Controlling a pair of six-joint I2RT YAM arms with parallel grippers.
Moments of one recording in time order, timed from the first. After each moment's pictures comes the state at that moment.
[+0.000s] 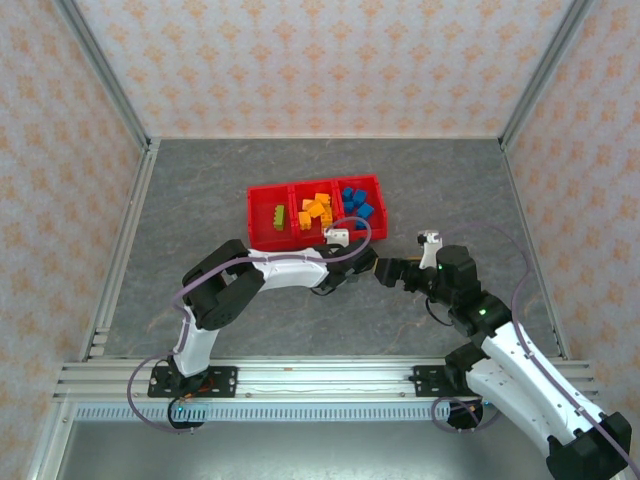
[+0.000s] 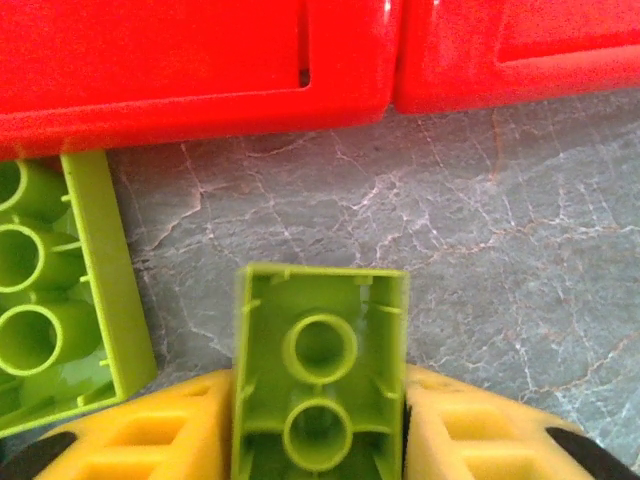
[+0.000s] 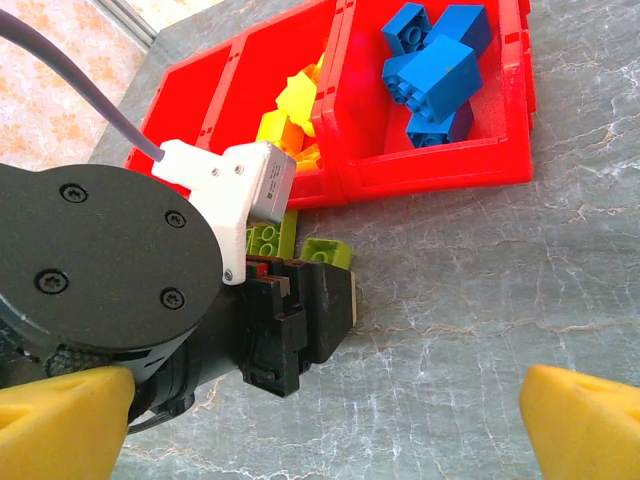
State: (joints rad) left arm -0.93 2.02 1.29 -0.45 -0.43 -0.93; right arm 0.46 0.64 0.48 -0.35 -0.20 0.52
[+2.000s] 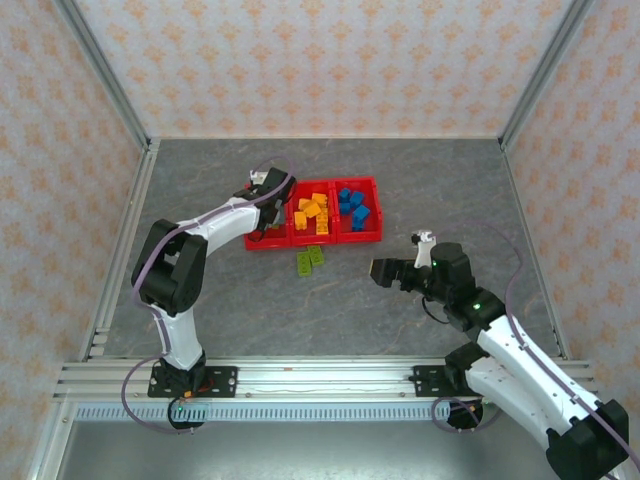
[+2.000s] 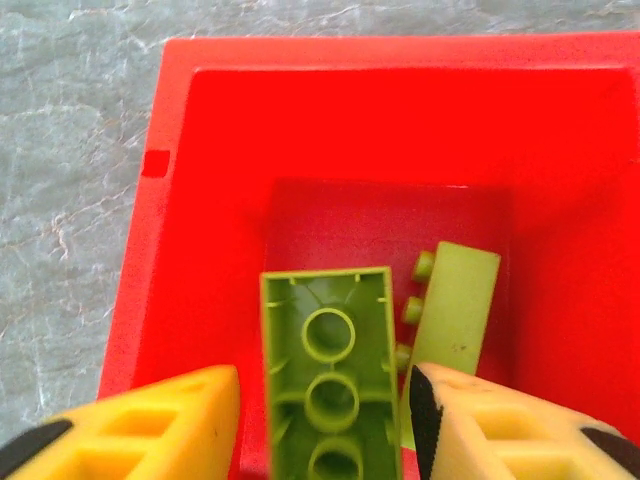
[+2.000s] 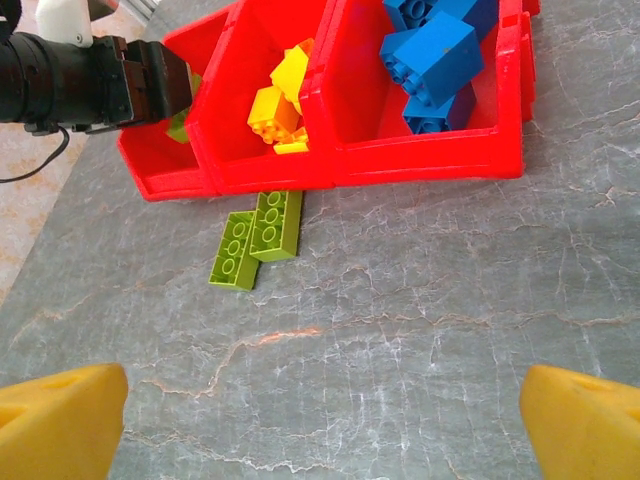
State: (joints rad) left arm -0.40 1.86 1.29 -0.49 -0.47 -0.49; right arm 0.47 0.71 0.48 -0.32 -0.23 0.51
